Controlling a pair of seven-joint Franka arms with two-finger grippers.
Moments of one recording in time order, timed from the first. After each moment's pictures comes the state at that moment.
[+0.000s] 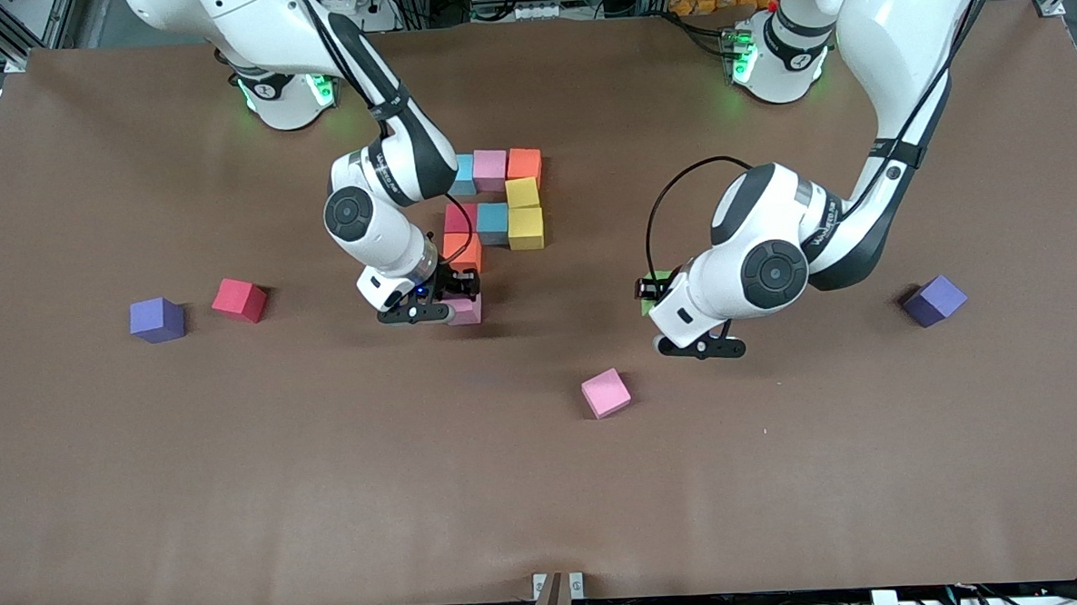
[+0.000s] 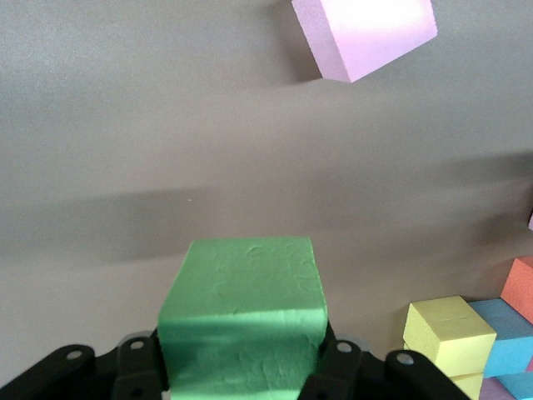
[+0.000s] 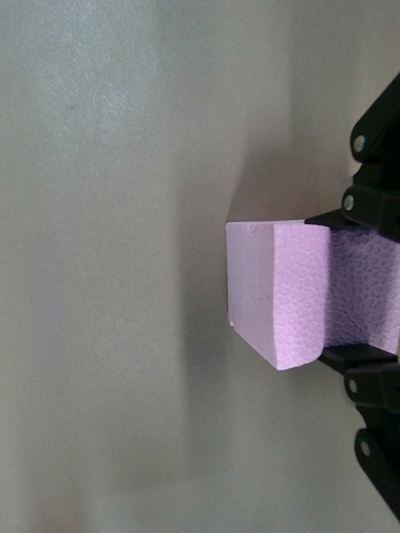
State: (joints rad) left arm -0.07 0.57 -0.48 -1.59 -0.01 1.92 -0.44; right arm 0.73 0.46 -0.13 -2.07 0.51 2.60 0.25
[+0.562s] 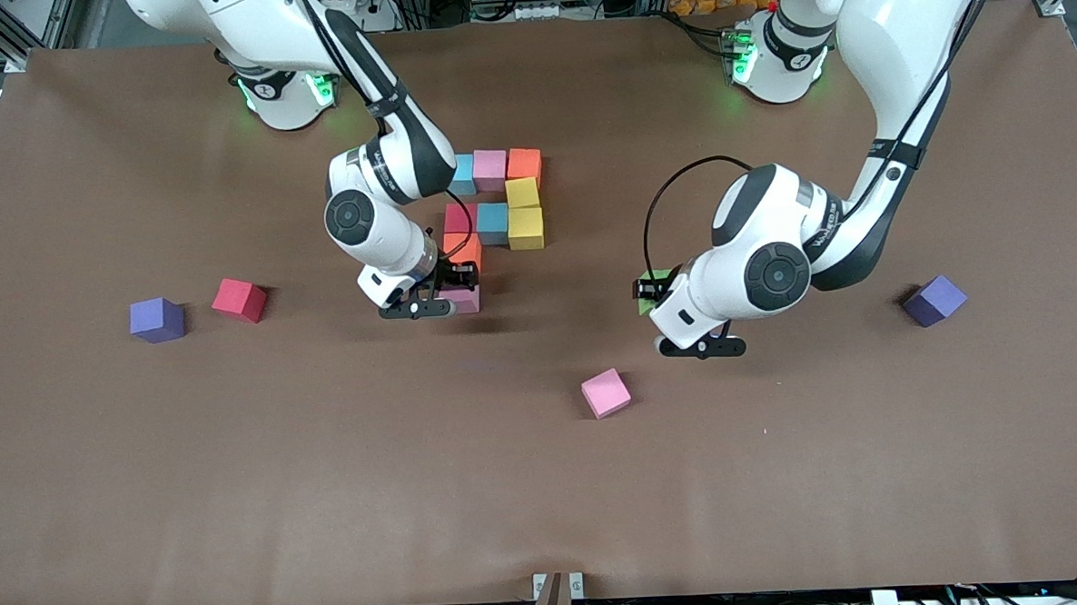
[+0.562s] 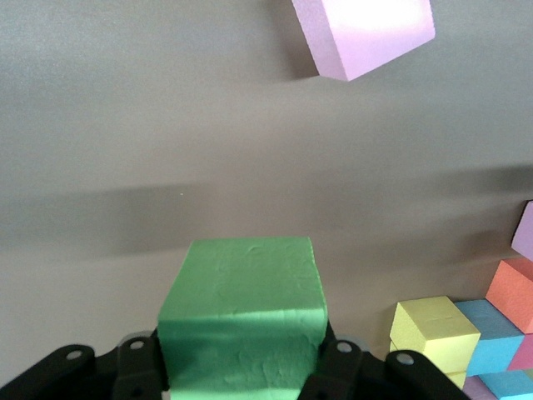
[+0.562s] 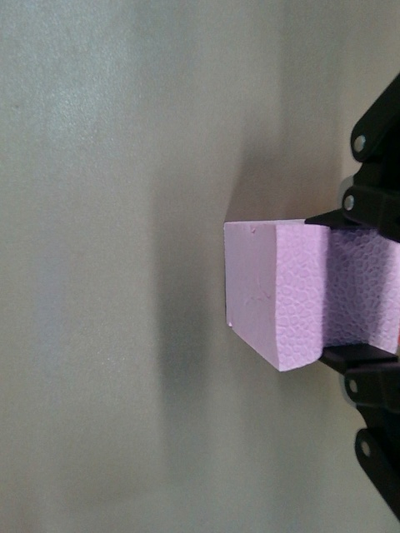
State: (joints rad) left arm -0.07 0.57 -0.48 -1.59 -0.03 1.92 -0.45; right arm 0.73 0.45 -0.13 -2.08 0.51 2.52 0.25
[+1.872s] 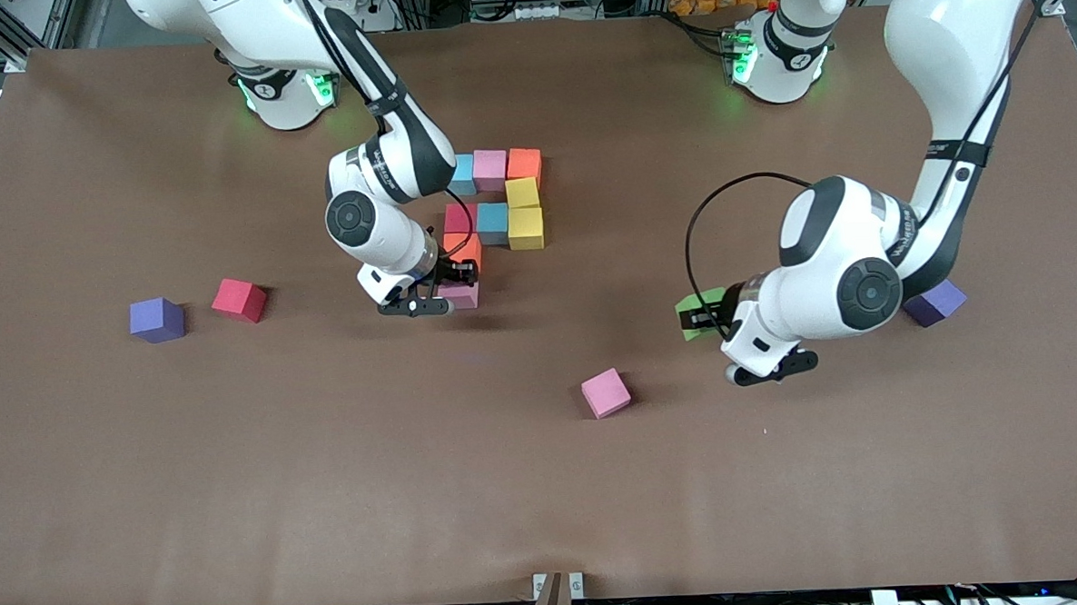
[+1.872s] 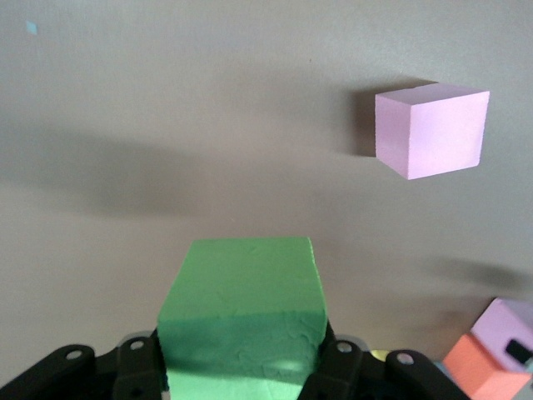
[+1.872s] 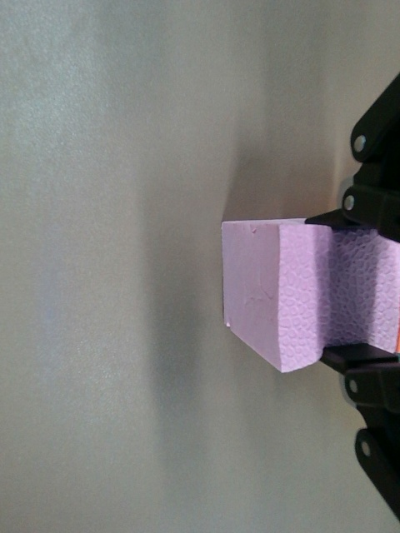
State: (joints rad) left arm 0.03 0.57 -0.49 -1.57 -0.05 1.92 -0.71; right arm 0.74 0.44 -0.13 -2.08 0.51 2.48 0.31
